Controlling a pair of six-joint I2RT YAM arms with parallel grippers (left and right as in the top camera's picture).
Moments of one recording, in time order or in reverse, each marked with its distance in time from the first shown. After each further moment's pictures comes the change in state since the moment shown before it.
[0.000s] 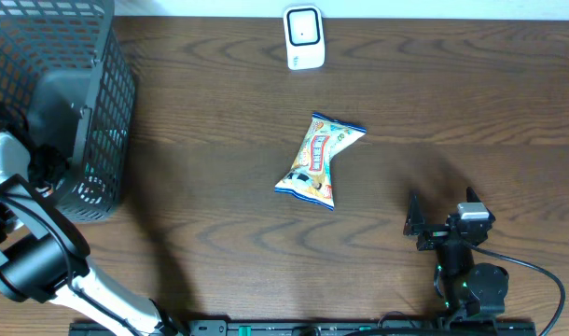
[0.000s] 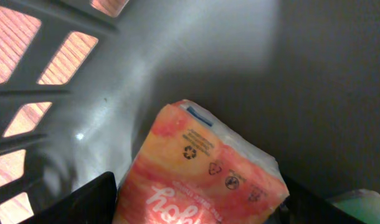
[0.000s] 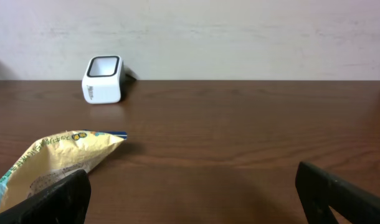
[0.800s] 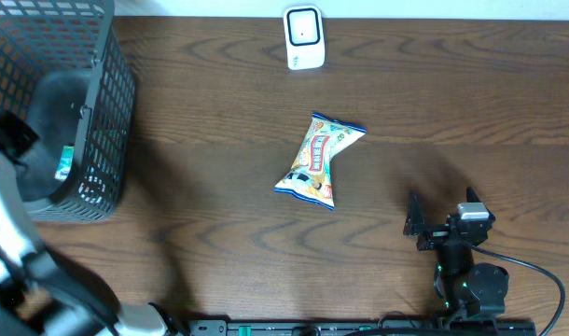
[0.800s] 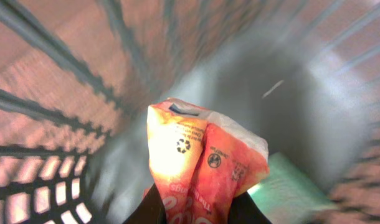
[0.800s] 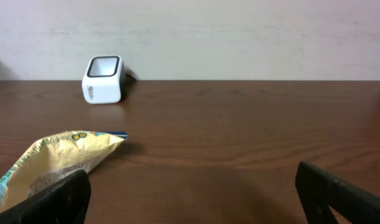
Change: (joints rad) left arm 0.004 -0.389 0.006 0.051 0.187 -0.119; right arm 0.000 0.000 0.000 0.000 0.000 0.000
